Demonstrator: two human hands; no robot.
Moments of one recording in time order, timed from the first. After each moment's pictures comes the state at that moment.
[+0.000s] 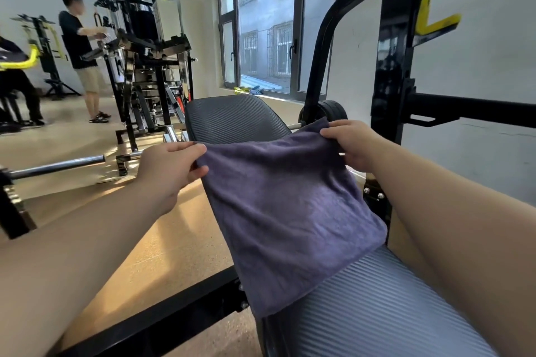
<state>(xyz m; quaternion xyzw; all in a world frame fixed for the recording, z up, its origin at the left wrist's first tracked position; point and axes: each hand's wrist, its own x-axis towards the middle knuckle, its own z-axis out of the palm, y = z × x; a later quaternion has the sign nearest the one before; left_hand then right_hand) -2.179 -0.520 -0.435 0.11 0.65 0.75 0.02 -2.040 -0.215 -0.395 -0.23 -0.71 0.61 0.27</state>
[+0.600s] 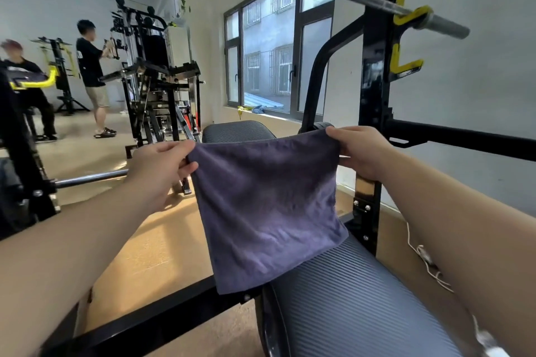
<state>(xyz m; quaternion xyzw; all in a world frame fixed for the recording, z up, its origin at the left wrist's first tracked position) -2.103 -0.599 -0.371 0.14 0.59 0.79 0.01 -1.930 -0.282 -0.329 -0.17 -0.67 0.65 0.30</state>
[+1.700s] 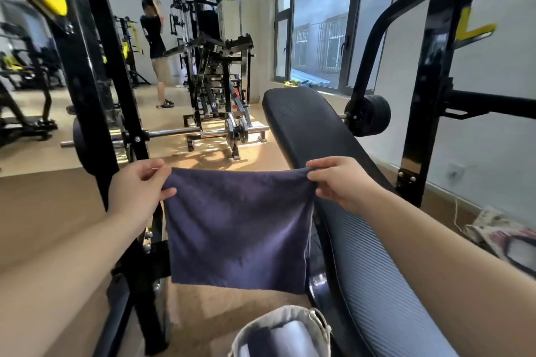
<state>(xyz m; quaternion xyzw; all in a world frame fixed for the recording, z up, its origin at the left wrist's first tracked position) -2.027 -0.802 -0.485 0.09 0.67 0.72 -0.17 -1.892 -0.463 -0.447 -0.17 -0.71 0.67 0.17</state>
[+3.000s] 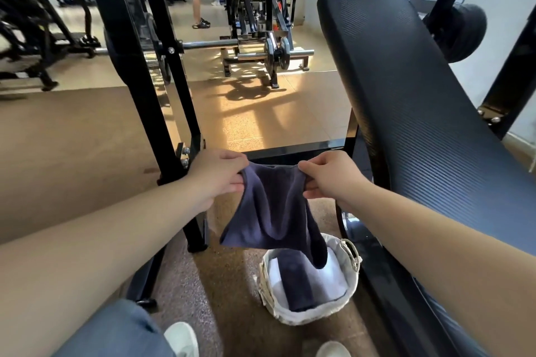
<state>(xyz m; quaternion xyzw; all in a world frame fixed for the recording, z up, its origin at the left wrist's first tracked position) -1.971 -0.771 -0.579 -0.01 0.77 0.63 0.11 -1.919 -0.546 -0.587 -0.20 -0.77 0.60 0.02</state>
